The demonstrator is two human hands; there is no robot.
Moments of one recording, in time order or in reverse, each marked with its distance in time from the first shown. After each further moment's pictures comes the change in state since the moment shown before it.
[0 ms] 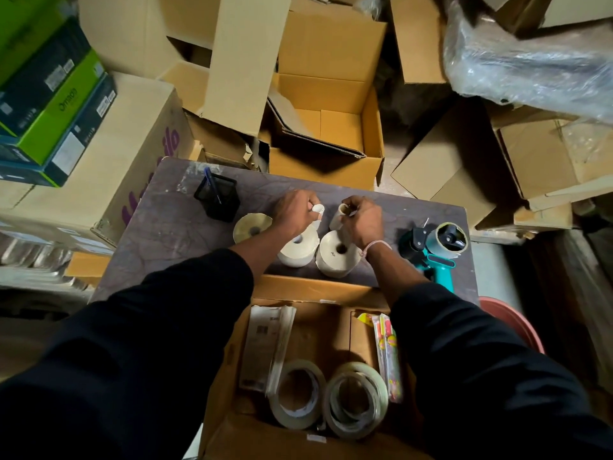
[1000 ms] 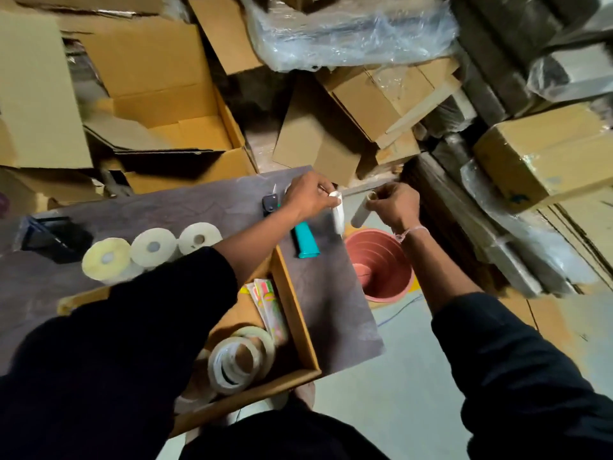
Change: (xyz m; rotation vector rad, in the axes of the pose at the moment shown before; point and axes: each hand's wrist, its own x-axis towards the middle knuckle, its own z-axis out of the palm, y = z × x) left_hand -0.102 0.290 0.153 -0.128 -0.341 0.360; right_hand -0.134 0.209 -0.309 0.114 0.412 0.403
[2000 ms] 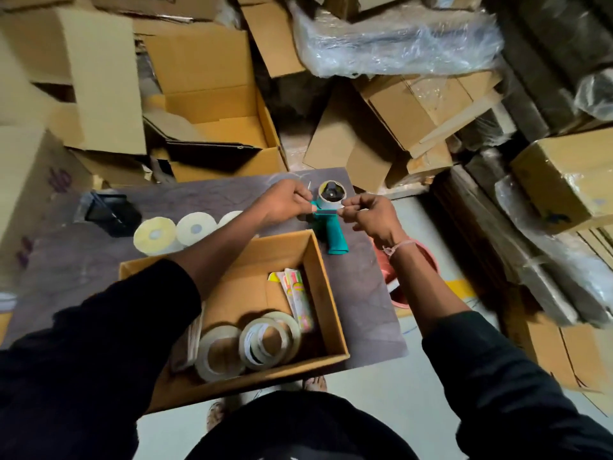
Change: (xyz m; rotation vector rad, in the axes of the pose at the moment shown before) left_hand -0.057 -0.076 -0.081 -0.111 -0.096 -0.039; right_hand -0.078 -0.055 0.055 0.328 -0.413 -0.017
